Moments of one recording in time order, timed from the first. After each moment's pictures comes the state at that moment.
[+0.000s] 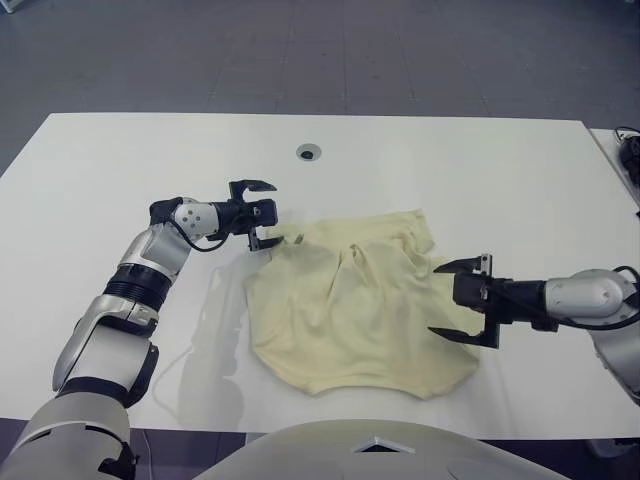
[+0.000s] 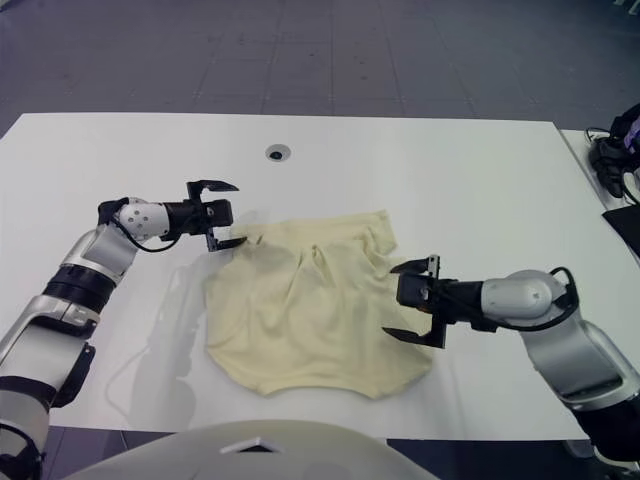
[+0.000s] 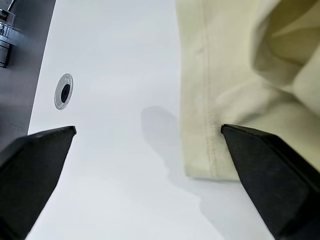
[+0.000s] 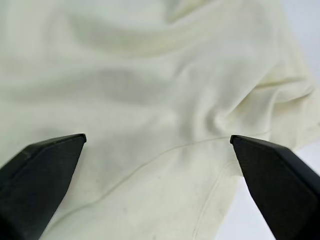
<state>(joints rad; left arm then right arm) -0.65 0.60 -0.40 0.64 0.28 -0.31 -0.79 0.10 -1.06 0.18 -0.48 0.01 0.38 0.99</state>
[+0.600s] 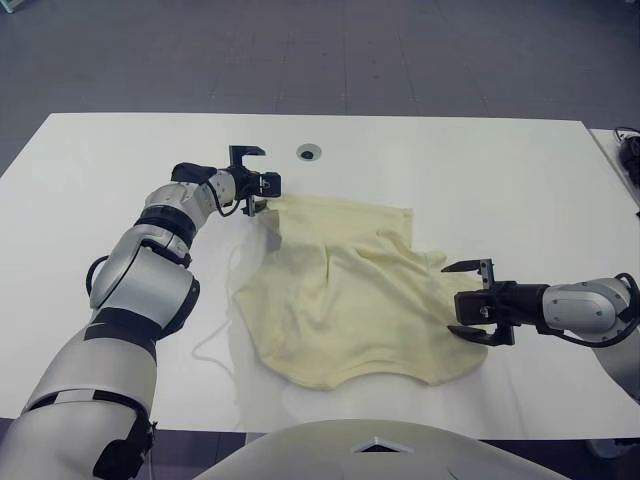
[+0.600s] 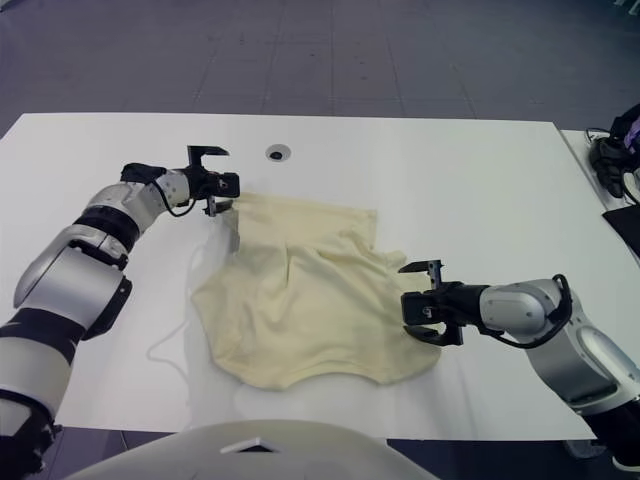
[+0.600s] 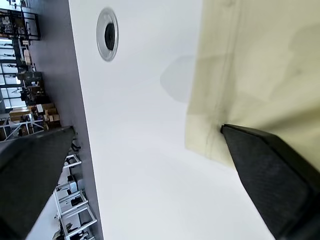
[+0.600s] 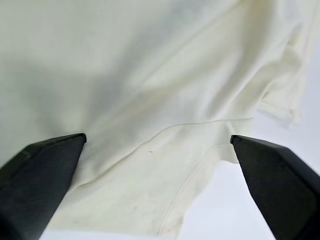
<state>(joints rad) -1.07 0.43 -0.59 1.33 0.65 -0.38 -0.36 0.11 -1.13 0.18 -0.46 -0.17 0.15 0.99</state>
